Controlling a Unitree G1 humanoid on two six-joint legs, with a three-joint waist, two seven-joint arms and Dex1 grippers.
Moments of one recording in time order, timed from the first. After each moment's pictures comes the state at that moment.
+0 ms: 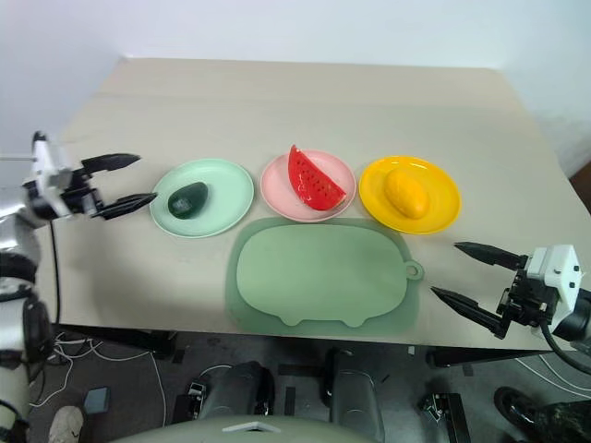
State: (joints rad) left arm -0.67 0.85 0.26 0.94 -0.40 -0.33 -1.58; right arm 0.28 -0.81 -0.59 -0.17 0.61 0.14 1.26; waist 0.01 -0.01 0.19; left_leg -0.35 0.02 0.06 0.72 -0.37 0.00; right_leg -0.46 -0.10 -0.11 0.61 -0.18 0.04
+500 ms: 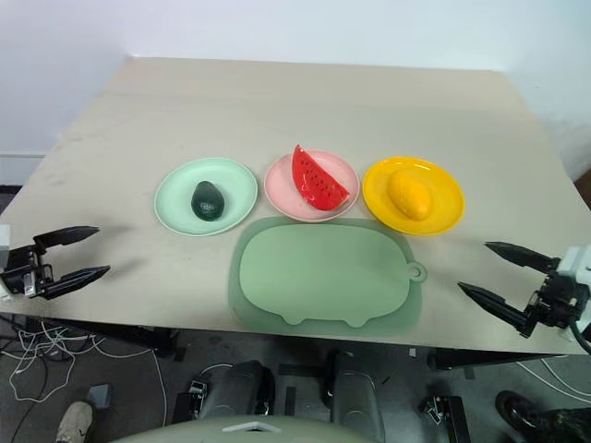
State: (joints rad) left arm -0.17 0.93 0.38 0.65 -0.60 -0.21 -1.61; right arm 0.31 -0.84 -0.69 -0.05 0.60 0.12 1.28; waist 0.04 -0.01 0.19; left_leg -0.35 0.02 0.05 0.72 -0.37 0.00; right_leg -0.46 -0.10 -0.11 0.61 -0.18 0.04
